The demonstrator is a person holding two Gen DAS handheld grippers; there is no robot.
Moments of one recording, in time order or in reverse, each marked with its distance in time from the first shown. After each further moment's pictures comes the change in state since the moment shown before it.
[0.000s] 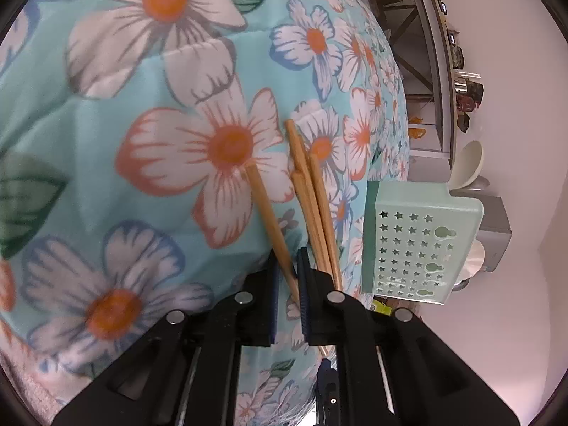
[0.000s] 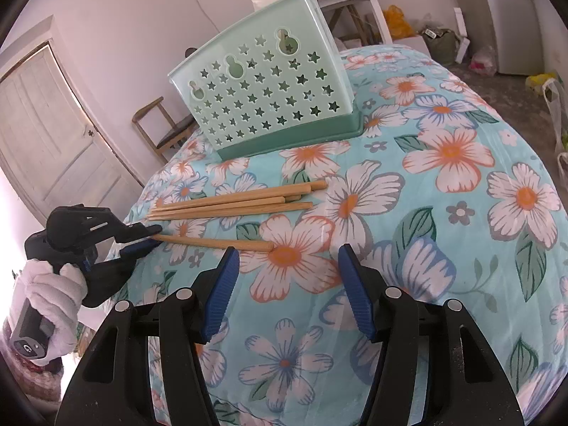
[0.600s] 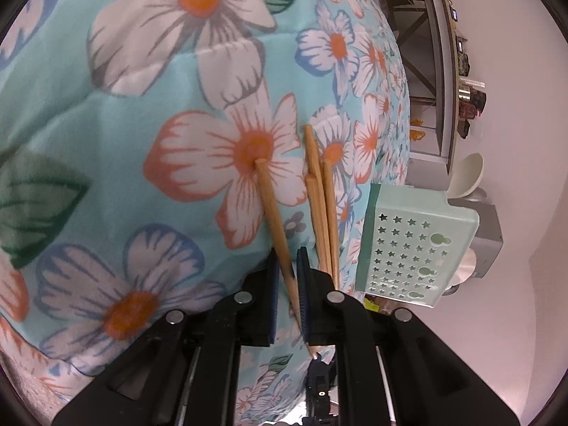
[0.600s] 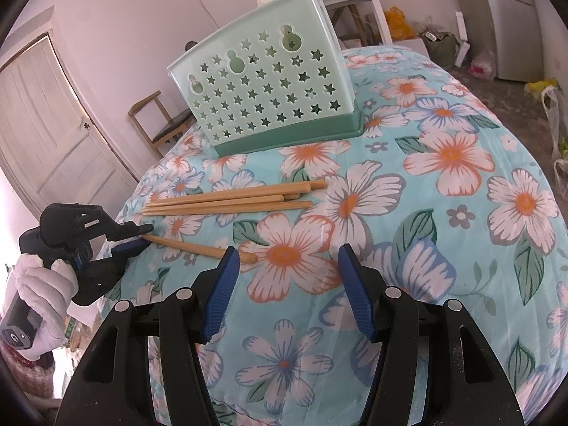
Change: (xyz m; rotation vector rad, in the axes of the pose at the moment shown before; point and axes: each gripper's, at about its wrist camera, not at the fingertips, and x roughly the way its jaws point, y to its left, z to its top) left arm -0.001 0.015 0.006 -0.077 0.040 -0.043; right arm 0.002 0.003 0.000 -0.025 0.009 -0.025
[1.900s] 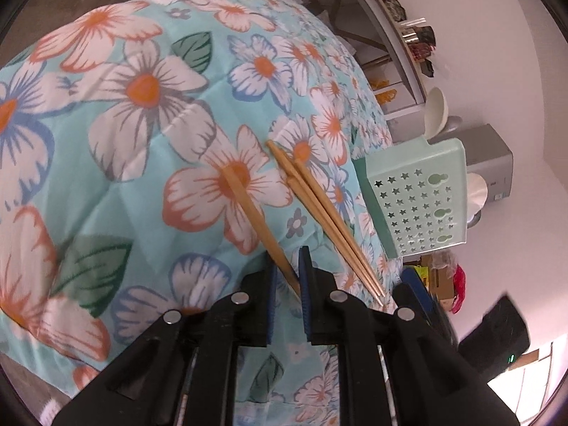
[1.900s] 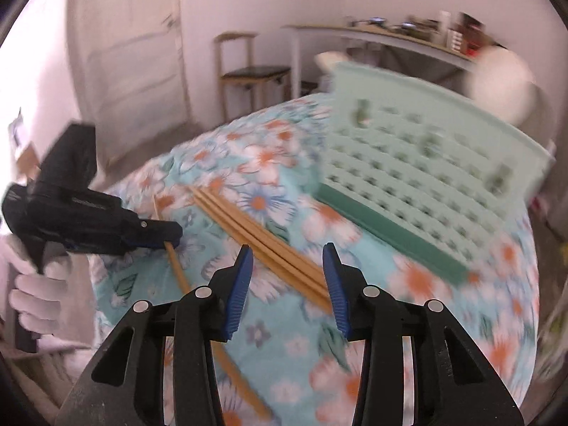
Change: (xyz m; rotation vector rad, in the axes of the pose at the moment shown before) left arm -0.019 -0.014 -0.013 0.449 -0.069 0.073; right arm 0.047 0.112 0.051 -0.616 0.076 0.055
